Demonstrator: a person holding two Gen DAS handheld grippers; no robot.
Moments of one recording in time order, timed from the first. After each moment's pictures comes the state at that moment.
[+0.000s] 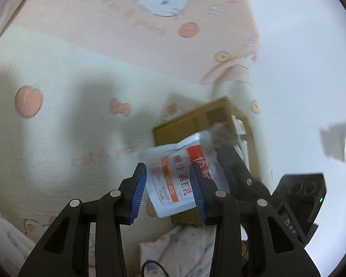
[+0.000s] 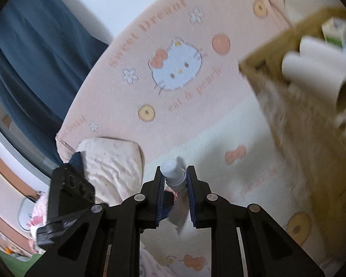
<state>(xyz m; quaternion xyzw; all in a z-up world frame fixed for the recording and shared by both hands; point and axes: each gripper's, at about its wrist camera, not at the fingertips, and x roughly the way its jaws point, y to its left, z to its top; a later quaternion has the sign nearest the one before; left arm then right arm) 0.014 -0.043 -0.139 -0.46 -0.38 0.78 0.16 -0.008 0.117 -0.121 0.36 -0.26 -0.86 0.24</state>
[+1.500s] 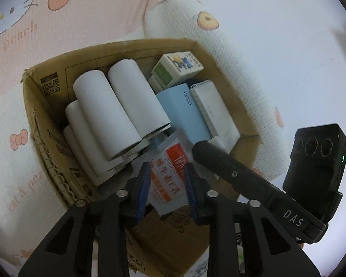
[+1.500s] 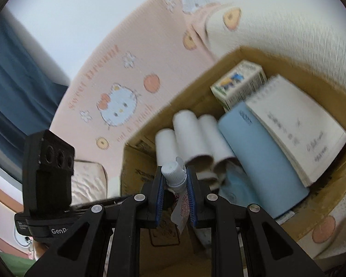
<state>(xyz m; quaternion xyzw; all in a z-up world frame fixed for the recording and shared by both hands) -0.083 0.212 -0.094 -0.57 -0.15 0.77 0.25 -0.028 0.339 -0.097 0.42 -0.29 -0.84 0.17</state>
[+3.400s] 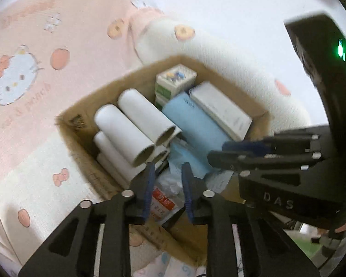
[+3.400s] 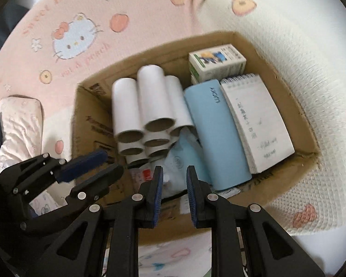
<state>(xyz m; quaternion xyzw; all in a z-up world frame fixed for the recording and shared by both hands) -0.043 0.223 -0.054 -0.47 0.01 0.86 0.22 -0.026 0.289 -0.069 0.57 -0.03 -0.82 0.04</state>
